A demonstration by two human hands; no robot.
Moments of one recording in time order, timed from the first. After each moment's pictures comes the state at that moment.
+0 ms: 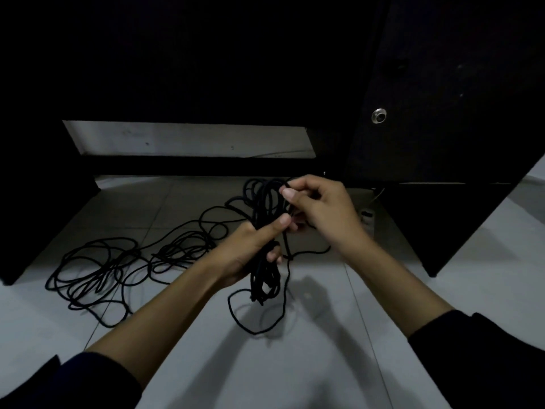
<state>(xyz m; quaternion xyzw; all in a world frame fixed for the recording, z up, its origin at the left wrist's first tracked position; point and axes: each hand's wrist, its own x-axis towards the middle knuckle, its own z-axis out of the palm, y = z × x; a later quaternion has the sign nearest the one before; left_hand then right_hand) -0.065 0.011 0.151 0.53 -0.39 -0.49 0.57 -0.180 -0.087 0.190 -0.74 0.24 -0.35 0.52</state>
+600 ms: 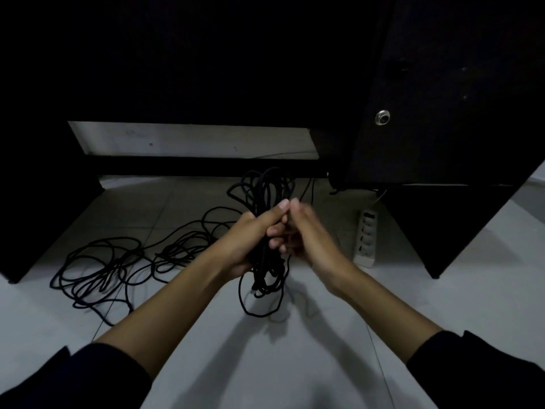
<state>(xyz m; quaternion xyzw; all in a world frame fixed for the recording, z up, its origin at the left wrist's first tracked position) -0.066 0.003 0.164 0.51 -0.31 -0.51 0.61 -0.177 -0.064 0.153 -0.66 0.23 -0.27 0.66</state>
